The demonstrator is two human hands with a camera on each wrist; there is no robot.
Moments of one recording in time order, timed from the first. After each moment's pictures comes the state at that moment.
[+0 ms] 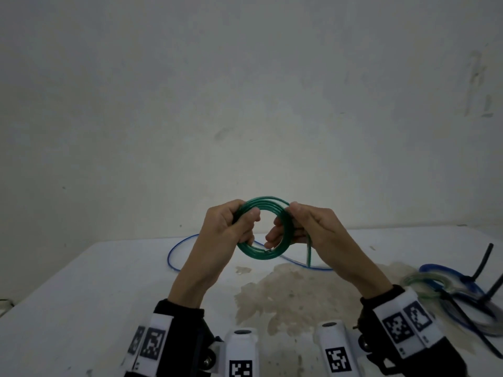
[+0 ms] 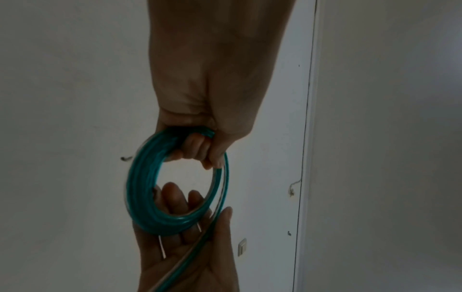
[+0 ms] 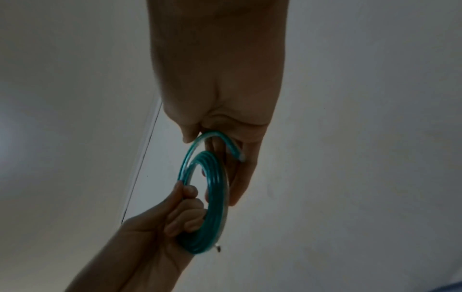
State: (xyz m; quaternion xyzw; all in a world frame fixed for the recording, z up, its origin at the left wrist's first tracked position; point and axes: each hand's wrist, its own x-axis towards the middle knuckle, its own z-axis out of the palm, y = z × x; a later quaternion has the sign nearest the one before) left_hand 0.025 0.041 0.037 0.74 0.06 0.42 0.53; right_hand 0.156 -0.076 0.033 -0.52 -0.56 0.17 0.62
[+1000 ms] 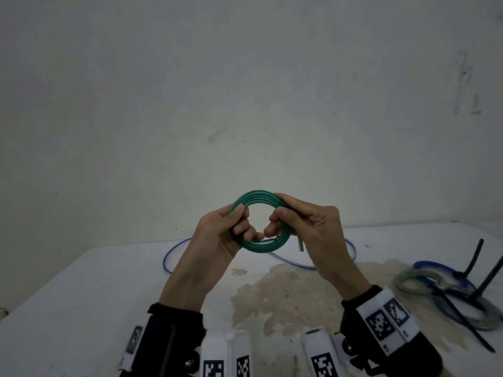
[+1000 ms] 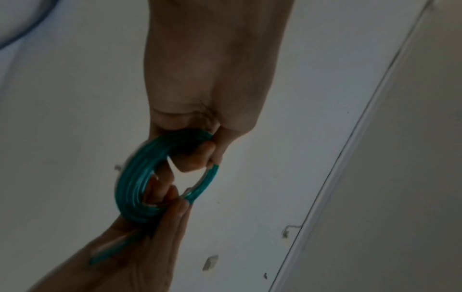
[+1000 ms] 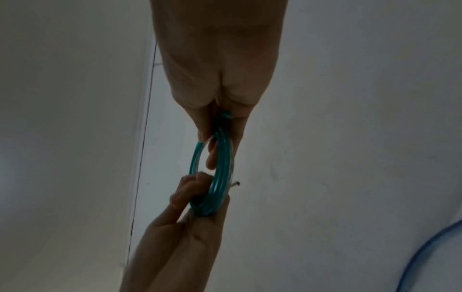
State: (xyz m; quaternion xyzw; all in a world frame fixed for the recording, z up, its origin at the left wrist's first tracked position) left_hand 0.027 0.036 0.041 0.57 -0.02 0.33 0.75; right_hand 0.154 -0.067 0.026 -0.41 -0.52 0.07 0.75
